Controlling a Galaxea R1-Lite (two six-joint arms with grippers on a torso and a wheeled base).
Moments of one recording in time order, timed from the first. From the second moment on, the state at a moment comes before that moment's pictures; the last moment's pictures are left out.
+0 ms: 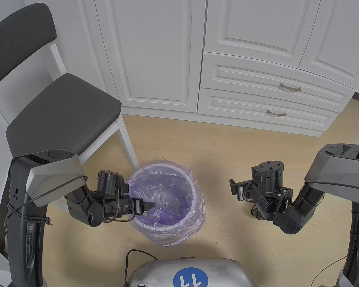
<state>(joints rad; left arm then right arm) -0.30 2.45 -0.93 -0.82 -0.21 -0.19 0.49 2.24 -0.74 -1.14 -0.45 0.02</state>
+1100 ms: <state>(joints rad) -0.30 2.20 -0.41 -1.20 -0.17 -0.27 0.19 2.32 -0.85 -0.80 -0.24 -0.03</state>
